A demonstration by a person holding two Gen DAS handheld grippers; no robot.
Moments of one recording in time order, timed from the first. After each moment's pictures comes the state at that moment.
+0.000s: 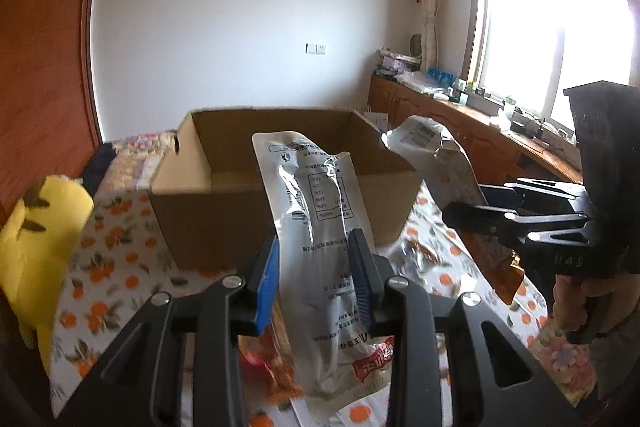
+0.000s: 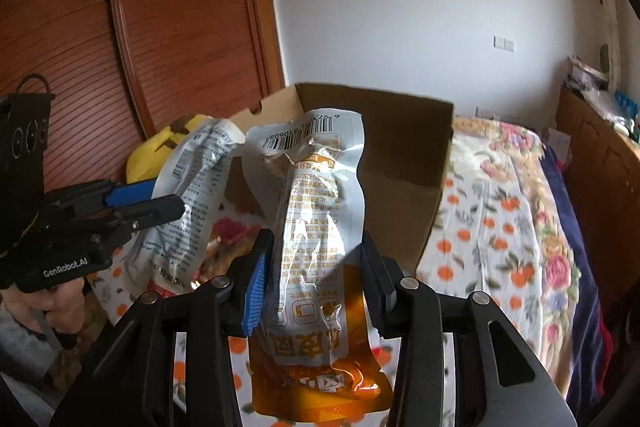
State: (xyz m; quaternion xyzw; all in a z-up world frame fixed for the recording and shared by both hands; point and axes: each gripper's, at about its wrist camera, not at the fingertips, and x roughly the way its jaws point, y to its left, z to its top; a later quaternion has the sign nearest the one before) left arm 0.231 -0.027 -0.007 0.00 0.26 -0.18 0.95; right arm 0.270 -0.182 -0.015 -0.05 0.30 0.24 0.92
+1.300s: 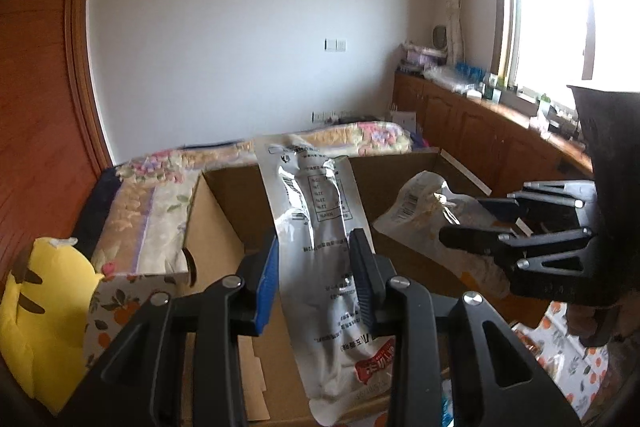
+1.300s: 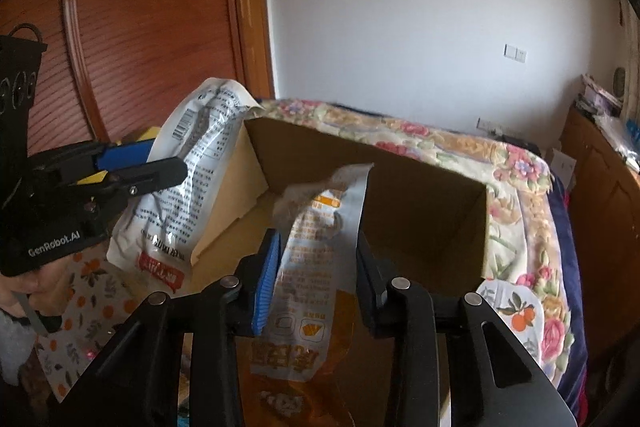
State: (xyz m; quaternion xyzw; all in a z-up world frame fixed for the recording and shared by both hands) left arm 0.416 -0.008 -0.011 0.03 0.28 -0.15 0.95; right arm 0.449 -0.143 -0.028 -0.09 0.33 0.23 0.91
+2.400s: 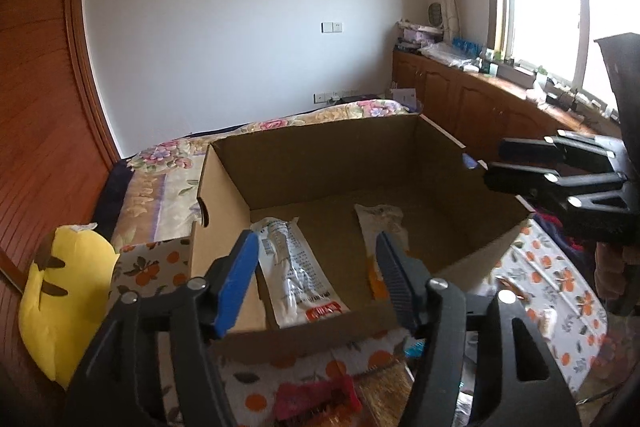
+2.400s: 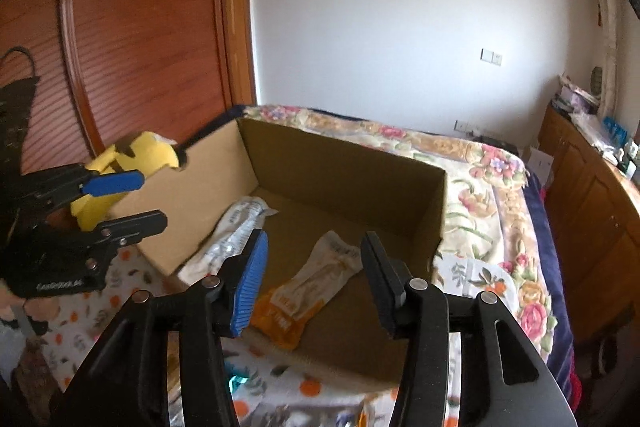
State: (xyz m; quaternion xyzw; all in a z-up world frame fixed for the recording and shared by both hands) left arm 0.356 -0.008 0.003 0.05 0.30 -0.15 0.94; right arm 0.380 -0.167 0.006 -0.07 0.30 0.19 0.93
